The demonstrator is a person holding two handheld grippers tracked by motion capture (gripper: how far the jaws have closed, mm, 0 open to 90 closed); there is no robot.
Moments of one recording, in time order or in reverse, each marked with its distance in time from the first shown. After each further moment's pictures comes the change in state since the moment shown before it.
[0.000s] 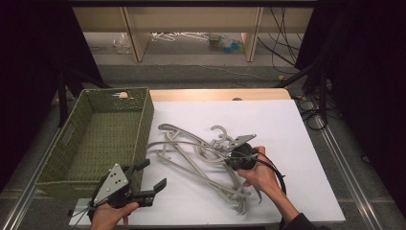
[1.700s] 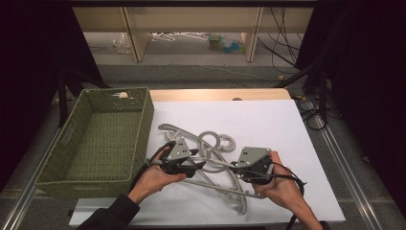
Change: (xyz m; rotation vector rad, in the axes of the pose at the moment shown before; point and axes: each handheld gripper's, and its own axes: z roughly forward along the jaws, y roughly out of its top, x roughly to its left) left arm -0.013 0.030 0.137 0.407 -0.176 0.182; right arm 0.033 -0.006 -0.075 -0.113 -0.008 -0.344
